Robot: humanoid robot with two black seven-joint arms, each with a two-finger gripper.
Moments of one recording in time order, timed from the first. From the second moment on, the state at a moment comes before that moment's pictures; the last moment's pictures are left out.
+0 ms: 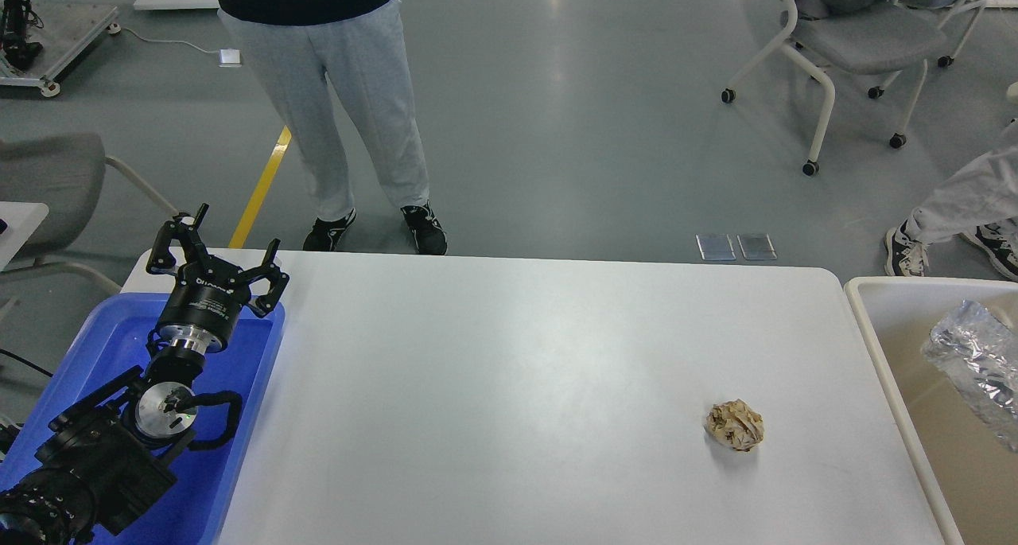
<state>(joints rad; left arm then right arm) -0.58 0.34 -0.75 -0.45 -0.17 -0.63 -0.53 0.53 -0.44 0.12 0.00 -0.28 -0.11 0.16</state>
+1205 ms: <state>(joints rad) -0.58 0.34 -0.75 -0.45 -0.17 -0.63 -0.53 0.59 -0.47 0.12 0.00 -0.27 -0.15 0.16</state>
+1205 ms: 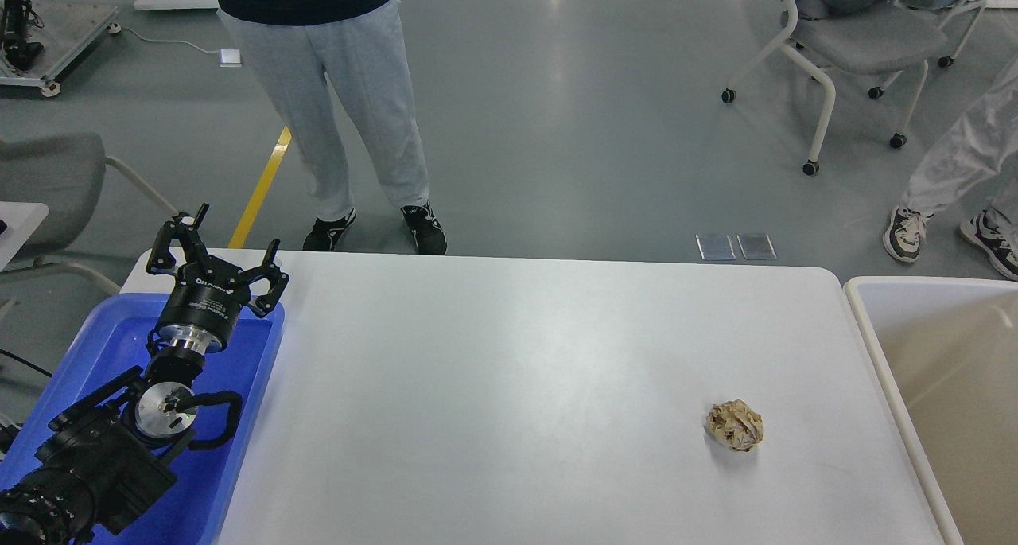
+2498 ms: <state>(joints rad) -0.58 0.34 -0.75 -0.45 -0.17 -0.63 -0.53 0.34 -0.41 1.12 0.98 -0.43 -0.01 0.36</state>
